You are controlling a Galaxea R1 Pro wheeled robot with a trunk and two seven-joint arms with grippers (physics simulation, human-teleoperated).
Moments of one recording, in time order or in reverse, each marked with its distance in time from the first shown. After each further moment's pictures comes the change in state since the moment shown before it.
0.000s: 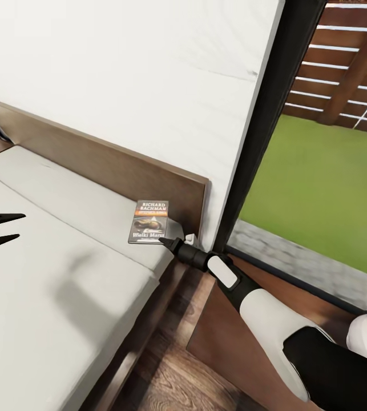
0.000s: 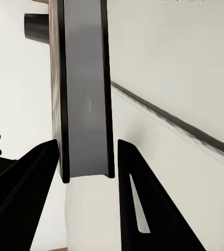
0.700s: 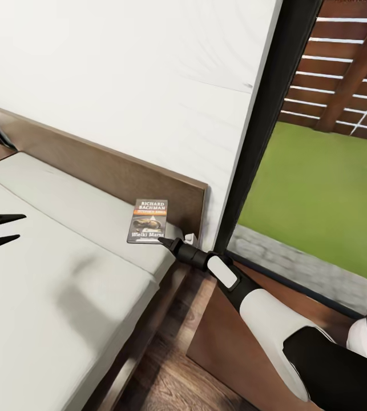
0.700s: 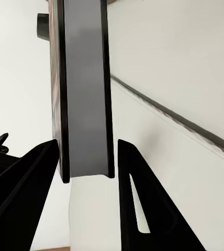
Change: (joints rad) left arm 0.003 -0.001 -0.001 0.001 0.000 -0.001 0.001; right arm 0.000 0.000 0.004 0.000 0.000 0.001 0.025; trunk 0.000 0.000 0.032
